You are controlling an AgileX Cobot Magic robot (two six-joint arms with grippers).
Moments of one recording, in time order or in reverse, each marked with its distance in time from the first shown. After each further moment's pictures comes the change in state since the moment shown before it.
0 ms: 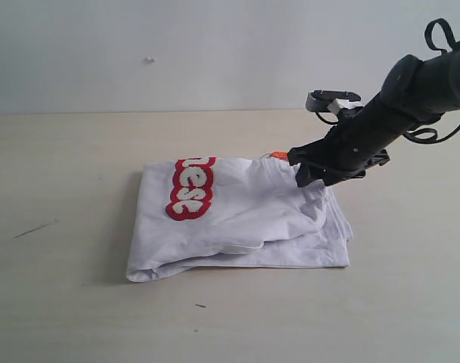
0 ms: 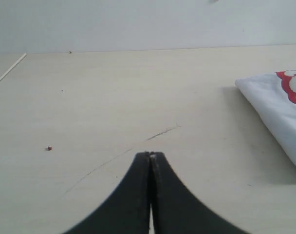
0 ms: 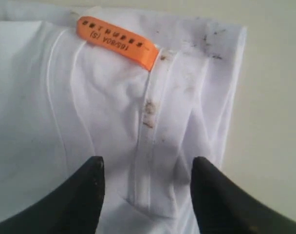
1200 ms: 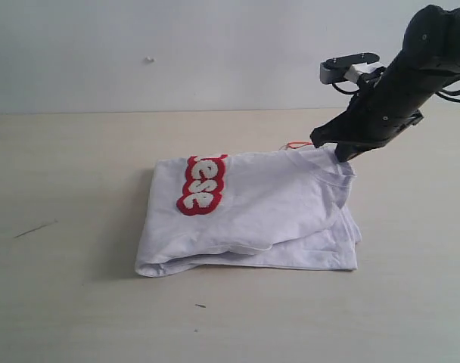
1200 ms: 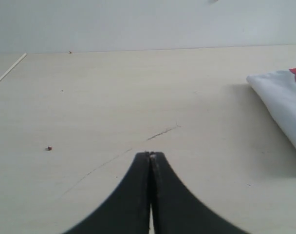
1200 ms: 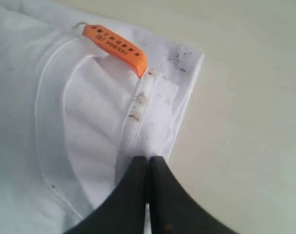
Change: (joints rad) left arm 0.000 0.000 0.000 0.000 0.000 0.000; right arm 0.004 -0.165 -0.008 -0.362 0.122 0.177
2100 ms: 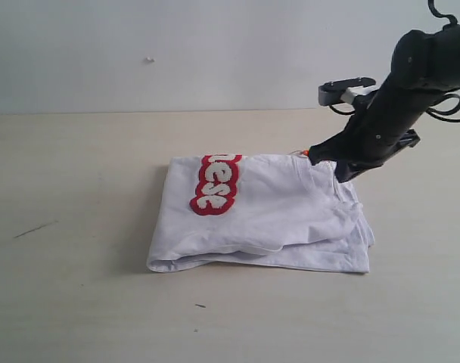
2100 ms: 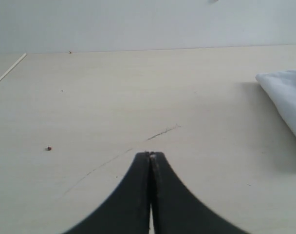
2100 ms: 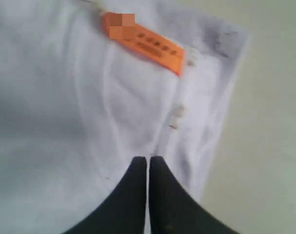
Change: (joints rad) left arm 0.000 0.000 0.000 0.000 0.000 0.000; right arm 0.014 0.075 0.000 0.030 0.010 0.030
